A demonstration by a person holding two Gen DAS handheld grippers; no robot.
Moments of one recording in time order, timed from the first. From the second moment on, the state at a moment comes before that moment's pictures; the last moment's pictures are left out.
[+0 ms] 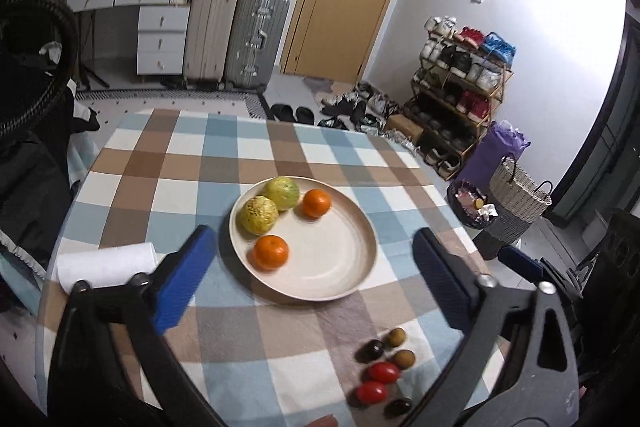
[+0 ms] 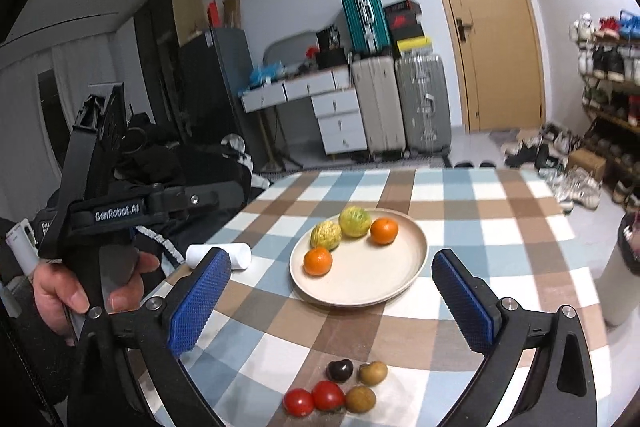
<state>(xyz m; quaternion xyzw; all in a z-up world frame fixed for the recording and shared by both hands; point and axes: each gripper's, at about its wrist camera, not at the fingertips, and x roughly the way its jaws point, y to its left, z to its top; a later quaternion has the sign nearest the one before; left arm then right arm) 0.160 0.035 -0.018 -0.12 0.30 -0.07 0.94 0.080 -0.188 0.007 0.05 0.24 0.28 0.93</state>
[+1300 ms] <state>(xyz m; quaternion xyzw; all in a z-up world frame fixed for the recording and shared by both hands) 0.060 -0.004 -0.137 -0.09 0.36 -0.04 0.93 -0.008 -0.199 -0.099 0.00 0.34 0.23 0.91</state>
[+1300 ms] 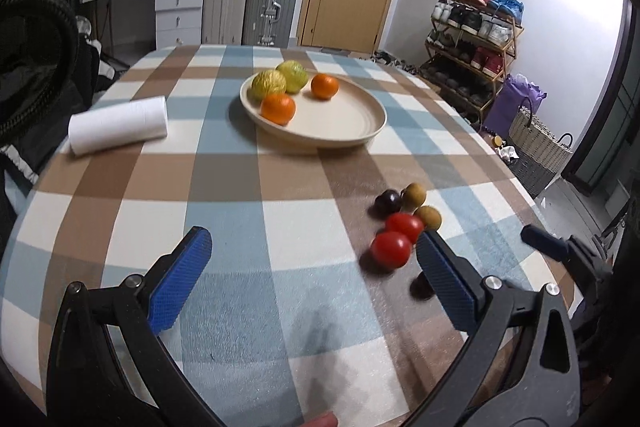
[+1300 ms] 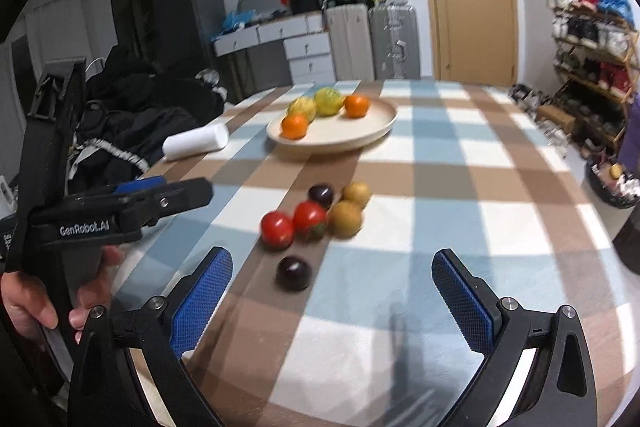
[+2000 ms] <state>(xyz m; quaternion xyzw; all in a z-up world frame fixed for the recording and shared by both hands) 0.064 0.016 -0.148 -0.11 0.37 -0.04 0.92 0.005 -0.165 -0.127 -0.01 0.40 0.27 0.88</state>
